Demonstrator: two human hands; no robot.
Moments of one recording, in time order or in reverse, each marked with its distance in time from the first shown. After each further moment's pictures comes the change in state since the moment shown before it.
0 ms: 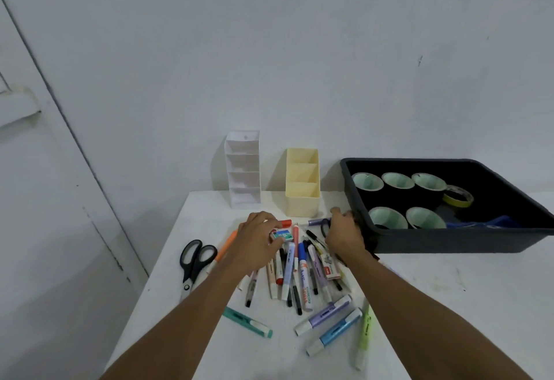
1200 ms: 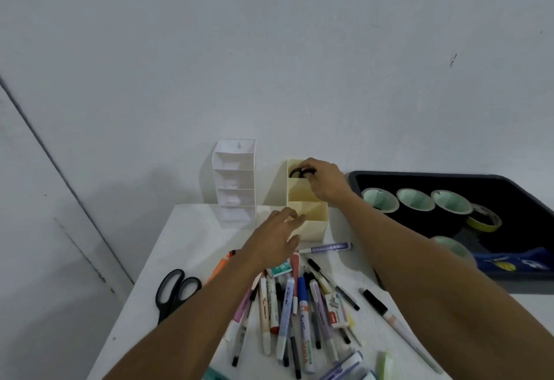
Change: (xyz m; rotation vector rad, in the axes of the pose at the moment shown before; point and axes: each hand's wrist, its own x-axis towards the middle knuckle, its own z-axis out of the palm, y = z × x) left_hand 0.094 -0.010 0.029 0.019 -0.074 0.210; right_hand 0.159 -0.062 -0.039 0.225 0.027 -0.416
